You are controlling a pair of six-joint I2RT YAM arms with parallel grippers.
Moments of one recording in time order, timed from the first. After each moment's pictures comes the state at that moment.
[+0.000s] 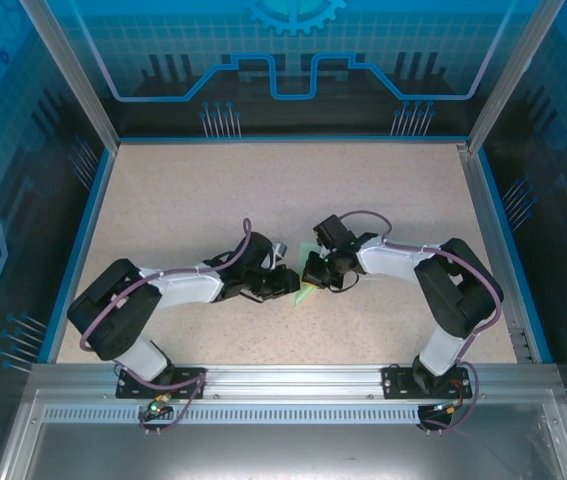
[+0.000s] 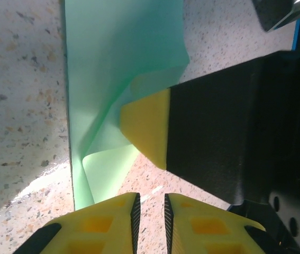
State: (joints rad) left arm -0.69 1.58 0.69 0.08 0.47 -0.95; right arm 0.62 1.72 0.91 -0.35 -0.36 0.93
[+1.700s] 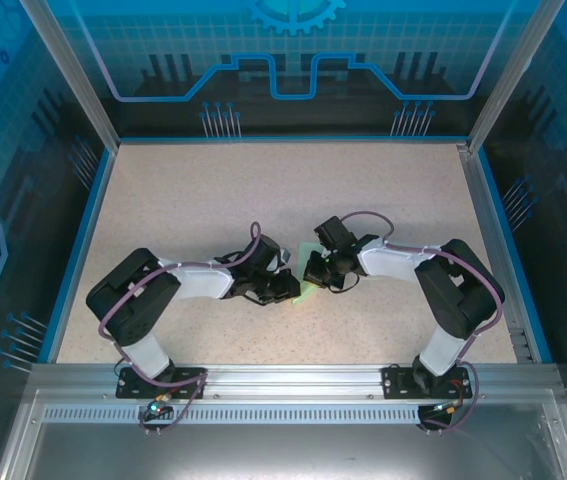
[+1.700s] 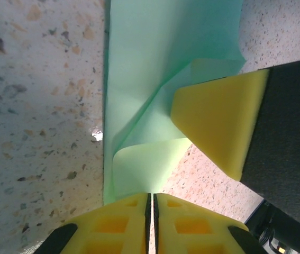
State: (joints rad) left arm -0.70 1.70 0.73 0.04 0.47 -0.95; right arm 0.62 1.71 0.90 -0.33 -0.32 0.96
